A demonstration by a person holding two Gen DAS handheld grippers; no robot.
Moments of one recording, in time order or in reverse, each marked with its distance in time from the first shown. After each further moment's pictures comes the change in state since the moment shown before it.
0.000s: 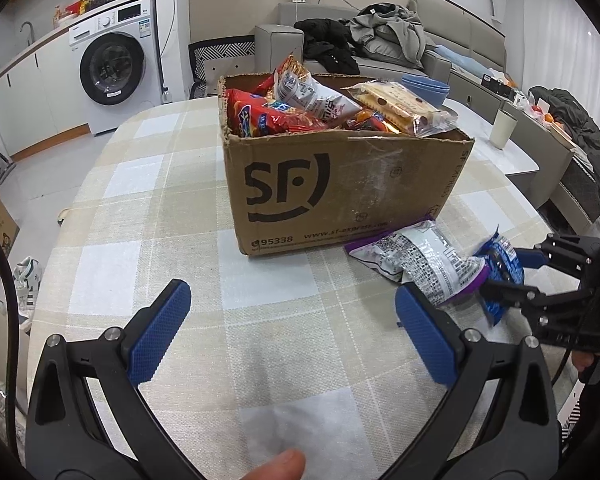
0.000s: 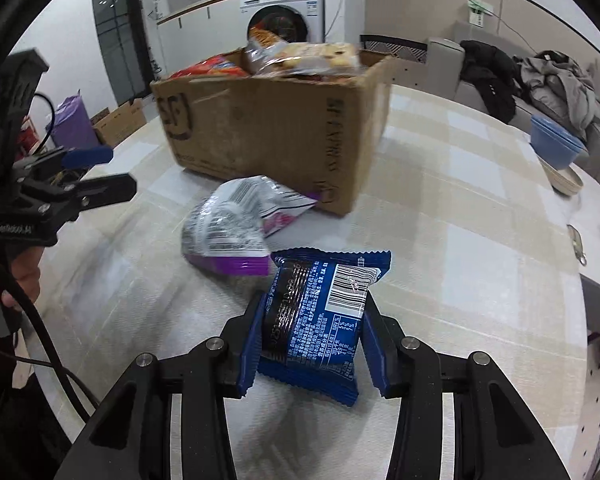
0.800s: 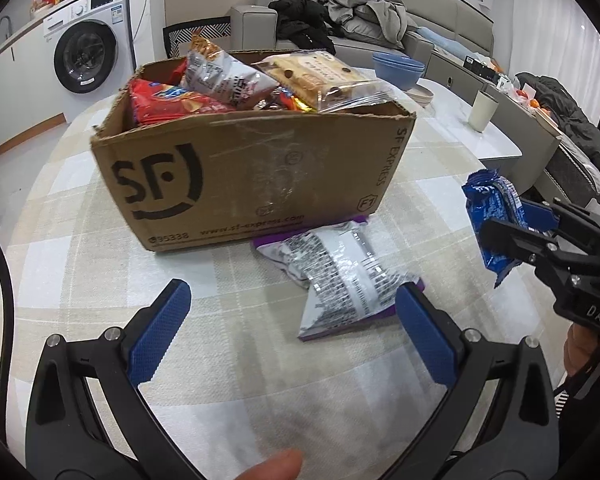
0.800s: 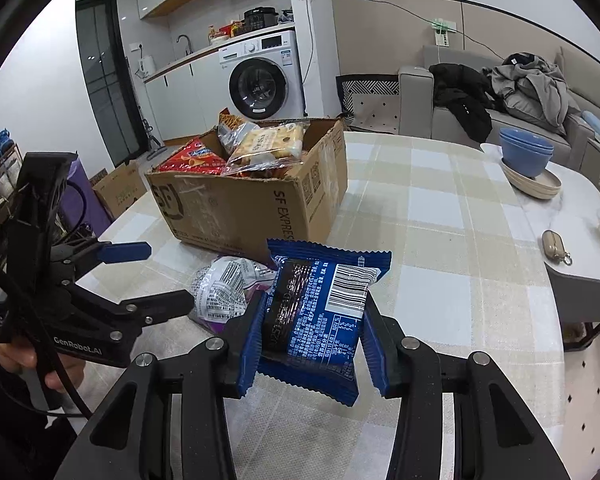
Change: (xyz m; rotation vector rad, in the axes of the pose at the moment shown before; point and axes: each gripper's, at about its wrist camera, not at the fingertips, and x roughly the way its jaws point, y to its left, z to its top) left arm 0.026 -0.072 0.009 0.014 0.085 -0.072; right arm -0.049 -0.033 0.006 0.115 -0.178 0.019
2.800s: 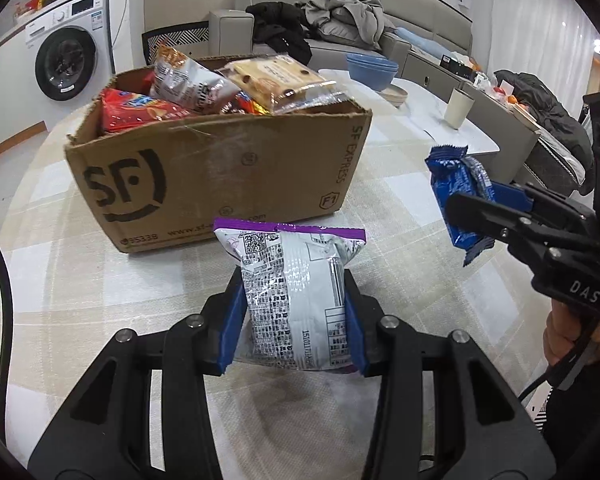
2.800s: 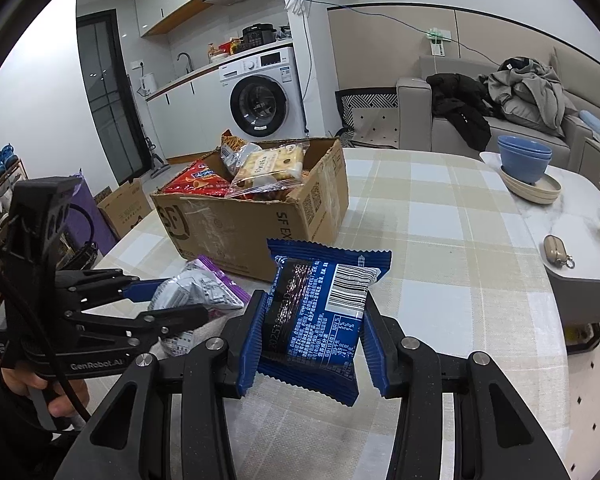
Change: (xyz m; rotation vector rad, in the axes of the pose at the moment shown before) left arm 0.007 -0.045 -0.005 0.036 -0.024 -0.074; right arm -0.007 0.001 0.002 0.018 -0.060 0.020
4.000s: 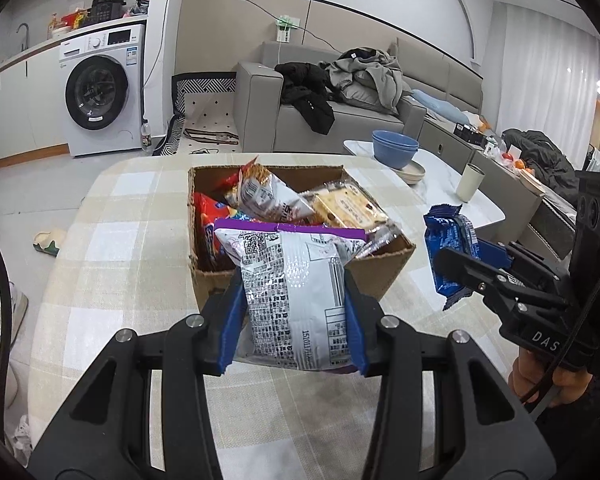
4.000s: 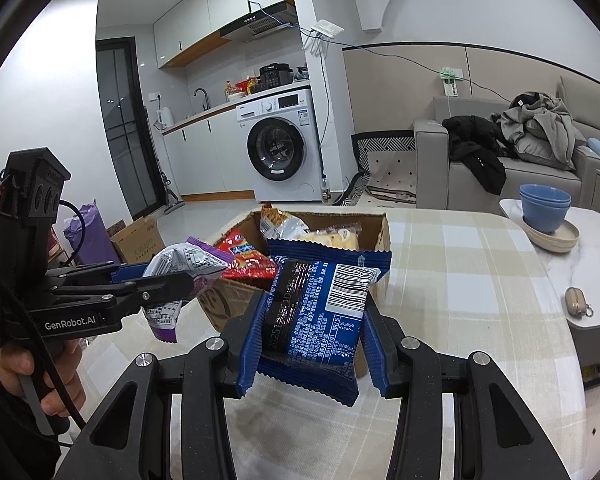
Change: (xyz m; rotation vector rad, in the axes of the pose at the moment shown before) left arm -0.114 0.089 0.056 -0.077 -0.204 0.029; right arm 0.007 0.042 0.054 -0.016 -0.166 0.046
